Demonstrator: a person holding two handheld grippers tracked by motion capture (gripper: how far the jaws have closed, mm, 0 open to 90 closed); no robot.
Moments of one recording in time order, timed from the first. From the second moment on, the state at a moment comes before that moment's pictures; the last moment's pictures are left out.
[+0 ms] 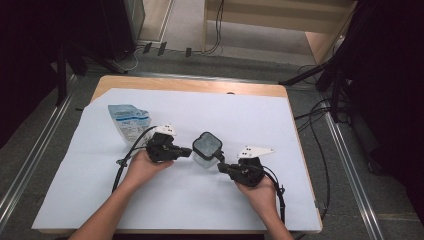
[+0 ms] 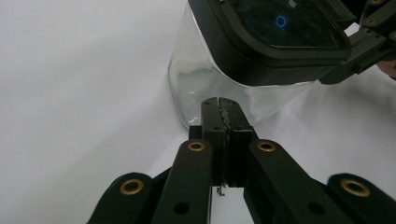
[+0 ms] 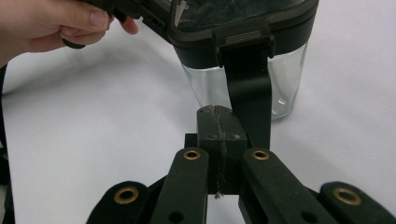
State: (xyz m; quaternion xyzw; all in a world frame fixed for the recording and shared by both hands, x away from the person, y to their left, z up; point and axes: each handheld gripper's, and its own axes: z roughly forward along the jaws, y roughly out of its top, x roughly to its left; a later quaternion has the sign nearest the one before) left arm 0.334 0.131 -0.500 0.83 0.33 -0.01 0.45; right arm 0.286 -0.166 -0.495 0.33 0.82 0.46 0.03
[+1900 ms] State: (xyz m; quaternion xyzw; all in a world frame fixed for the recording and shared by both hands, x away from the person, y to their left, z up) left arm 0.328 0.129 -0.486 0.84 0.30 0.02 0.45; right arm 0.327 -0.204 -0.483 0.37 0.81 0.46 0.06
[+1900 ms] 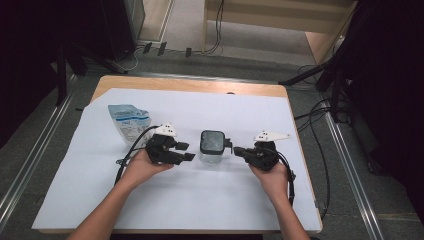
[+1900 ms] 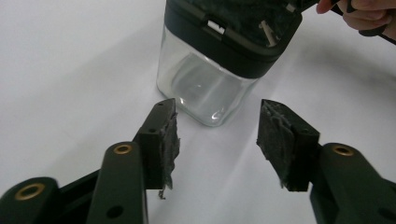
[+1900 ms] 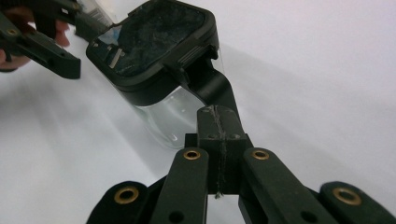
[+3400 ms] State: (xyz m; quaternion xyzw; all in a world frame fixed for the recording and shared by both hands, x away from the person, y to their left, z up) left arm 0.372 0.089 -0.490 0.86 0.22 -0.02 0.47; right arm 0.347 -0.201 -0.481 0.37 0.82 0.44 0.05
